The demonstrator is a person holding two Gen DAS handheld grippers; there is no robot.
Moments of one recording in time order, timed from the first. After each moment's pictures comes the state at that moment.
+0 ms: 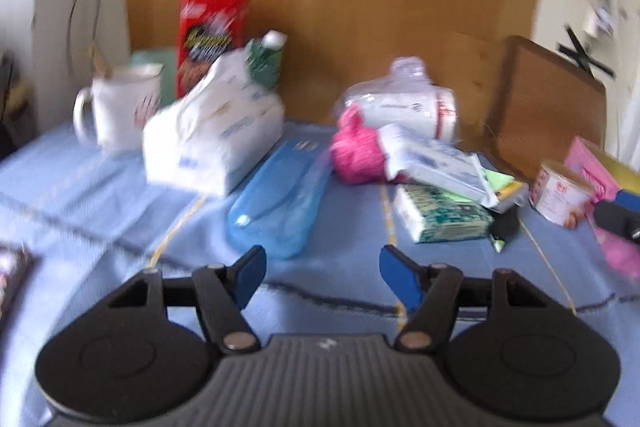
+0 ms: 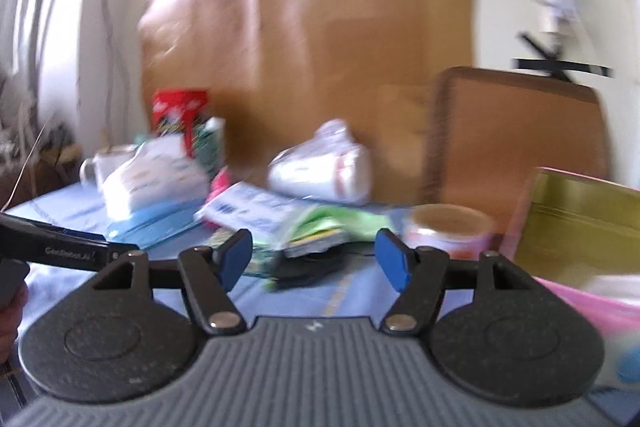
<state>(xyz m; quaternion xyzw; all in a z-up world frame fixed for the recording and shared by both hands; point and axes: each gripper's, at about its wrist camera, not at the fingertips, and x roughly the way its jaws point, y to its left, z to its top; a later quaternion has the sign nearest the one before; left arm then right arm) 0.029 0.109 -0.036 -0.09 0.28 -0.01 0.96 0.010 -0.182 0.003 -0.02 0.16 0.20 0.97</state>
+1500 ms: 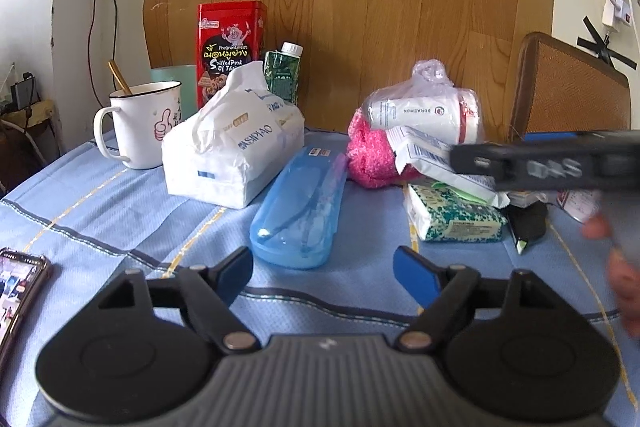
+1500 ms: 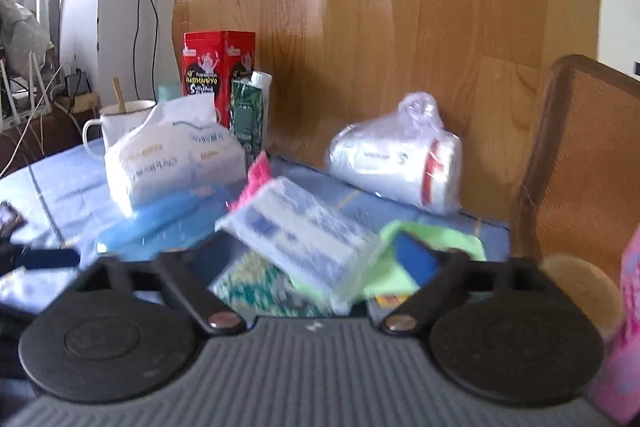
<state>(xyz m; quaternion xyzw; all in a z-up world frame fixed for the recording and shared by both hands) 0.032 0.096 -0.041 -0.04 0.26 0.04 0.96 0.098 -0.097 -0.004 -0.07 0.23 0.27 0.93</state>
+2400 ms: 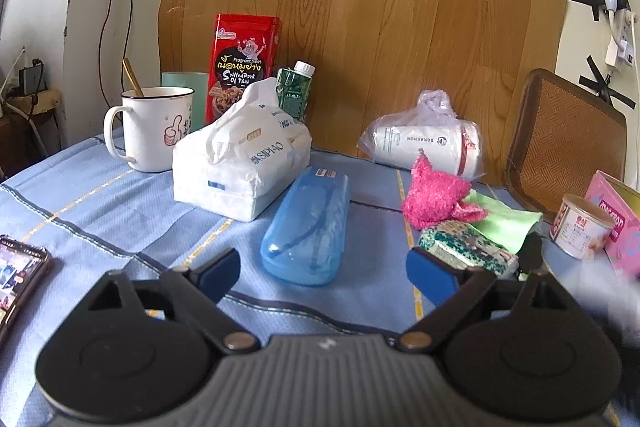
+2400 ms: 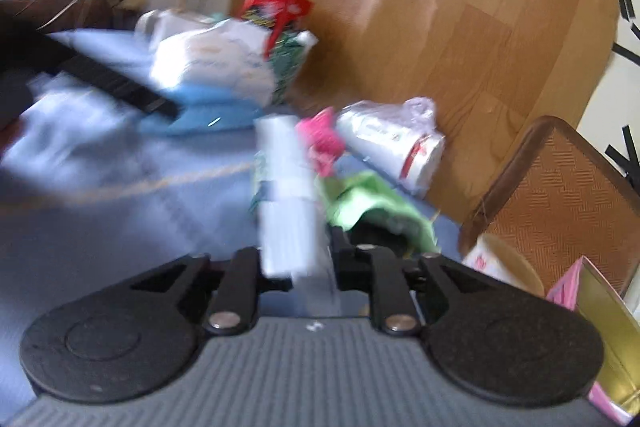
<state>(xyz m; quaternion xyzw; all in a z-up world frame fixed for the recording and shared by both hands) 0.025 0.109 -0.037 -0.08 0.23 0.04 0.97 0.000 -0.144 -0.031 -0.26 0.19 0.28 0.90</state>
